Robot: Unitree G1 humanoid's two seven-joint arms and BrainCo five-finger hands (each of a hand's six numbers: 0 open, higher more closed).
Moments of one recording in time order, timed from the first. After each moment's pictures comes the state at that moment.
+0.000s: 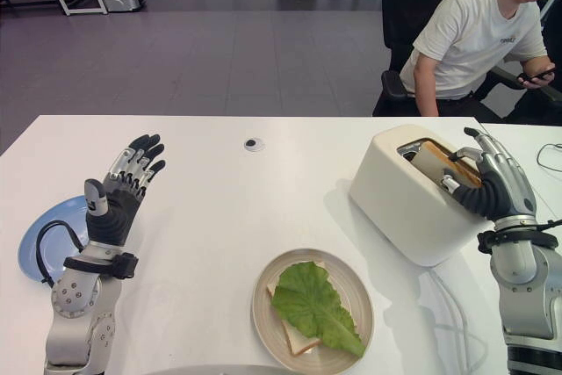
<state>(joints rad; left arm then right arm) 0.20 0.17 0.08 -0.50 -0.21 -0.09 -0.22 0.10 -0.74 -0.39 -0.07 -0.43 -0.18 0.03</state>
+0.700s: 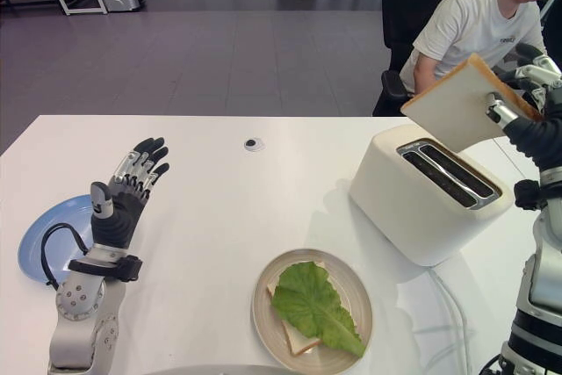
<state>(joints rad) 0.22 0.16 0.06 -0.51 -0.19 -0.09 -0.21 -0.13 -0.72 -0.55 -0.32 0.10 0.16 0.24</state>
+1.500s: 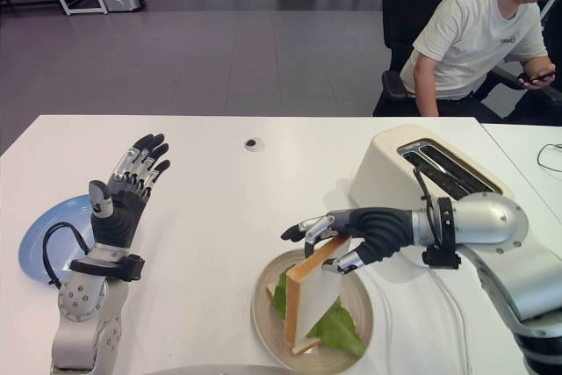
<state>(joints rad) 0.23 0.14 0.04 -0.55 -0.18 -0.08 -0.18 -0.16 -1.04 -0.04 -0.61 0.51 0.46 1.13</state>
